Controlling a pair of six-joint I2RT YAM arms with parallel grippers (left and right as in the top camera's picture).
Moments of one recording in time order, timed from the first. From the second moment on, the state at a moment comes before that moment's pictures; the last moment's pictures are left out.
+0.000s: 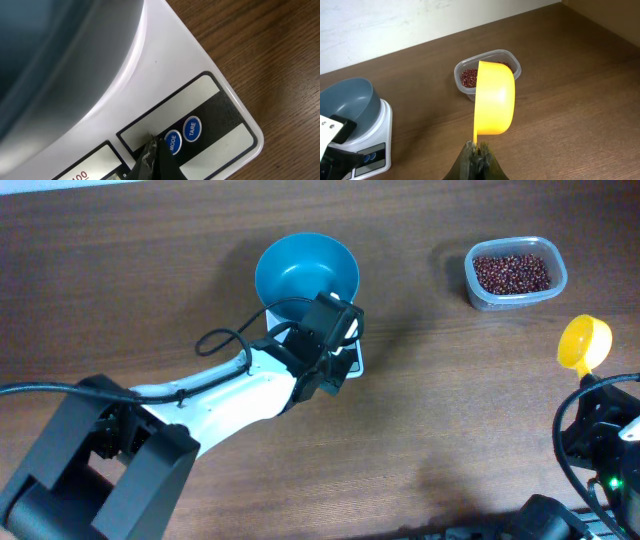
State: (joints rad) left arm -0.74 1.83 0.99 -0.18 -0.13 -0.04; right arm 0.64 0.26 0.80 -1.15 0.76 0.64
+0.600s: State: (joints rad) left arm -0.33 1.09 1.00 -0.45 -0.14 -0.05; right arm 0.64 0.27 0.80 -1.15 0.76 0.64
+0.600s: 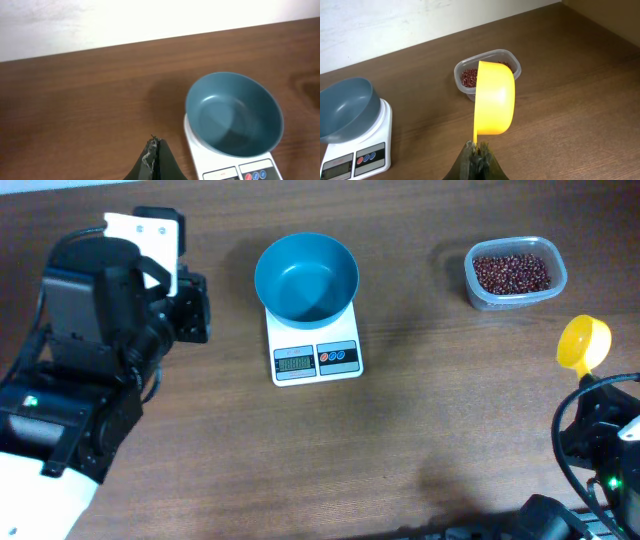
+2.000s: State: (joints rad) left arm -0.20 1.11 1.26 -1.09 0.33 0.45; right arm 0.30 1.02 0.94 -0.37 0.37 0.49
